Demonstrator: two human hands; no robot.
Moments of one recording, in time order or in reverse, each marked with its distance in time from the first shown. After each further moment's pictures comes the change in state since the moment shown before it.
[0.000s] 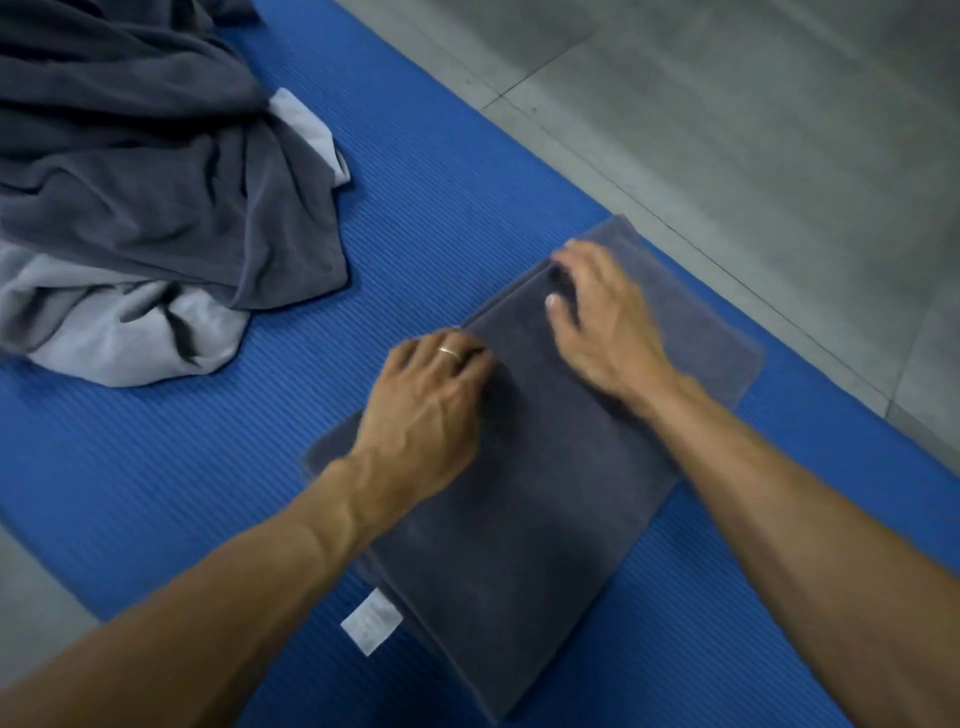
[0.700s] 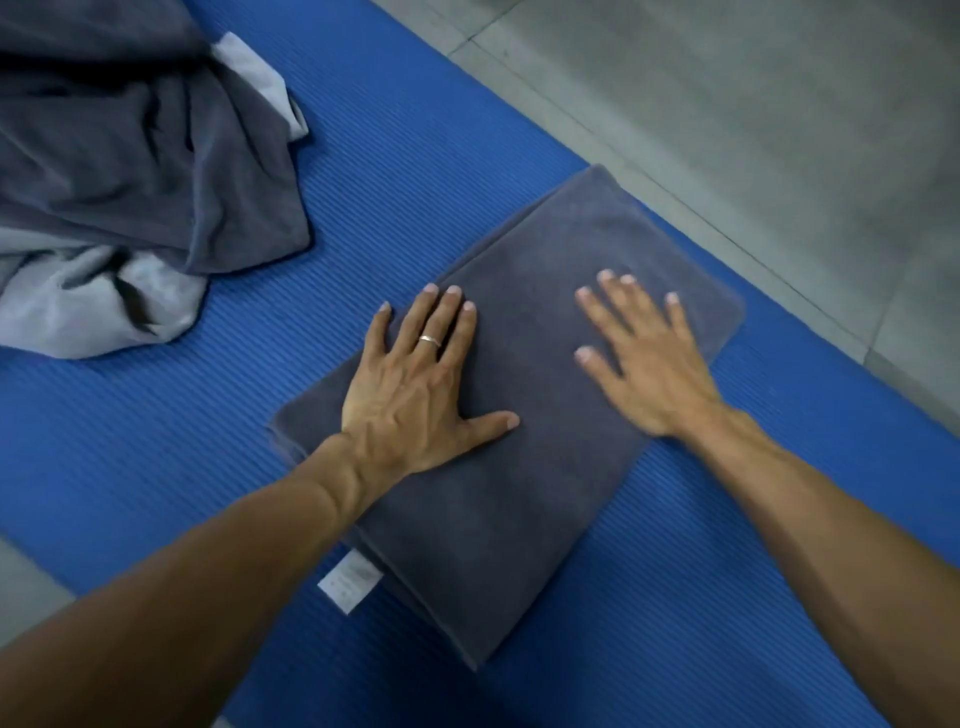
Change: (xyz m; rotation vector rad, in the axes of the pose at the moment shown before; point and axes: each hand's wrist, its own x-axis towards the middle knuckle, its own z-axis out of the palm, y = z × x) left_hand -0.002 0.011 0.027 0.087 -0.256 -0.059; right_hand -0.082 0.062 -0.007 -0.332 -0.338 0.039
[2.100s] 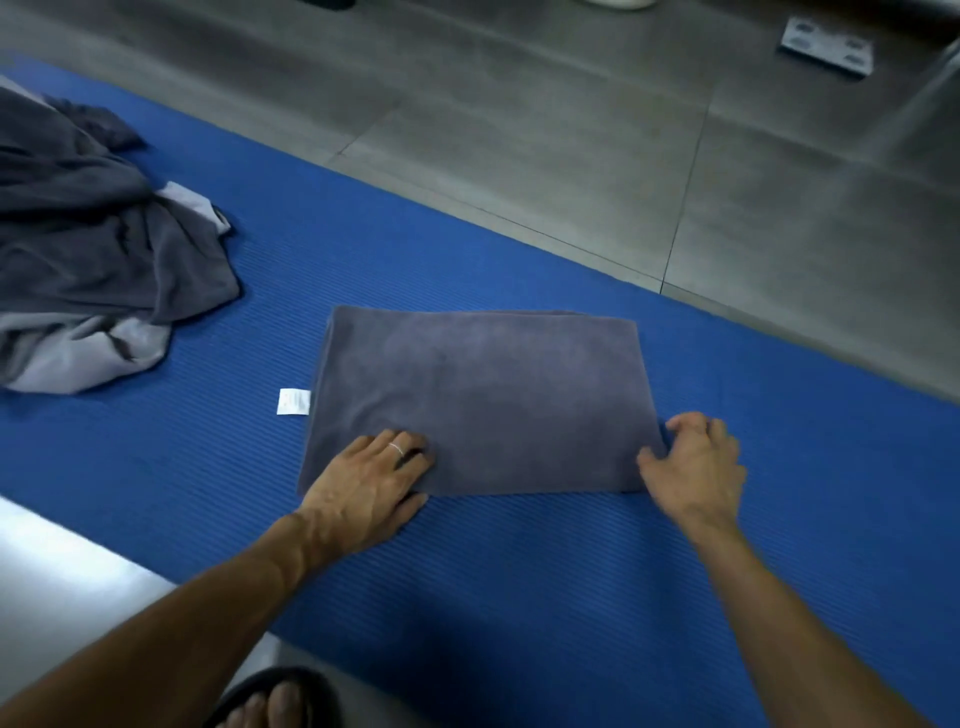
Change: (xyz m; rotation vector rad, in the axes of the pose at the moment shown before) left_hand -0.129 0.063 0.015 0.113 0.127 0.570; right_hand -0.266 0.012 0.008 0.419 0.210 0.991
